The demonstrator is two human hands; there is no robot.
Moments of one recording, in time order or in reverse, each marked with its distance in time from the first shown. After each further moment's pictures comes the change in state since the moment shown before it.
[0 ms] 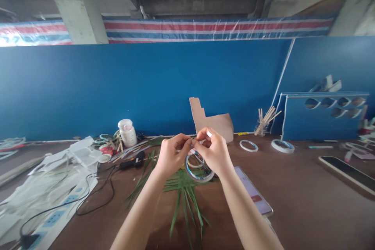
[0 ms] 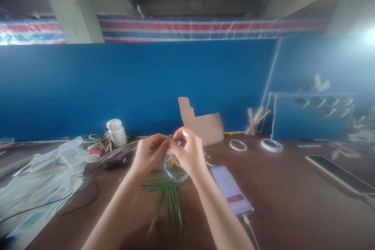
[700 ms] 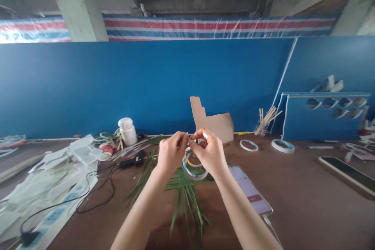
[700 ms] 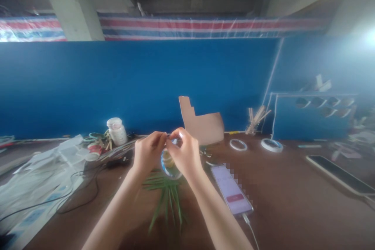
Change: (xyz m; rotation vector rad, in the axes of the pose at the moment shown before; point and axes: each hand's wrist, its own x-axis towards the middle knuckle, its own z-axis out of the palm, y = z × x) left_hand 0.001 -0.013 0.006 0.393 0.213 0.100; right_hand -0.005 -0.002 0.012 -0.122 0.020 -0.011
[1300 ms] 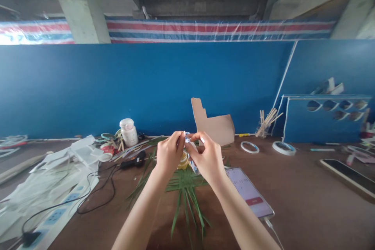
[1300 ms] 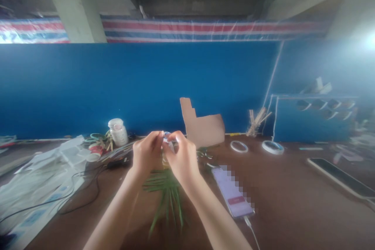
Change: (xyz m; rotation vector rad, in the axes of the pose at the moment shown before) left_hand 0.000 -0.010 0.000 0.130 0.155 0.113; right_hand -0.007 -0.008 0.008 -0.078 0.000 -0.055
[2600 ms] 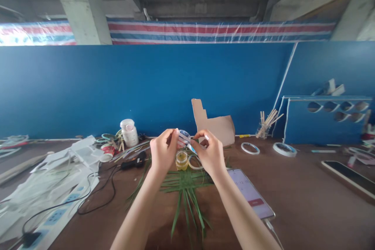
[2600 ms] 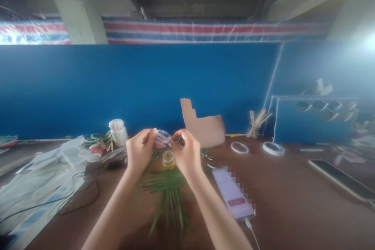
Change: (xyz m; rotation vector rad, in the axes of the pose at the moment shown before) left_hand 0.013 0.004 -0.021 -0.352 -0.091 -0.328; right_hand 0.011 0.017 0.002 -0.054 0.132 0.012
